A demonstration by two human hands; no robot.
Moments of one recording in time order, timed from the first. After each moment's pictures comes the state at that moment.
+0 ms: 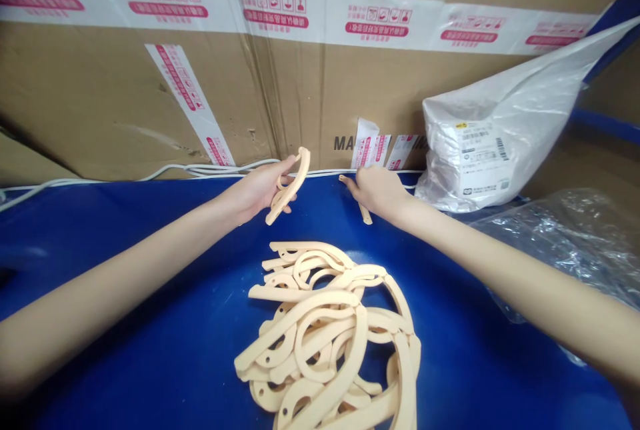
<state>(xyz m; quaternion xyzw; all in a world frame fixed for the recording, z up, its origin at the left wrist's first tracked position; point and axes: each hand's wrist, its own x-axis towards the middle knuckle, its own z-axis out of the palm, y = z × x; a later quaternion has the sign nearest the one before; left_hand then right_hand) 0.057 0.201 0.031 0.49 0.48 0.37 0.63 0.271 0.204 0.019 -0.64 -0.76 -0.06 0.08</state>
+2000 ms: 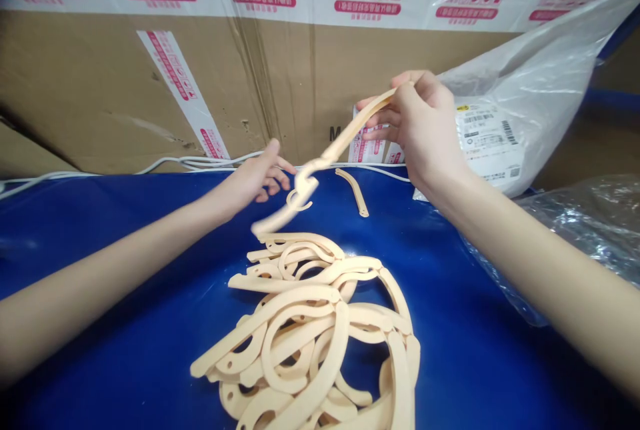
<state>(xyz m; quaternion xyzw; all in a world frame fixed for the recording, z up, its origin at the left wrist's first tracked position) 0.059 0.190 0.009 0.70 0.52 0.34 0.35 0.289 0.183 0.060 -0.41 -0.57 0.32 0.64</state>
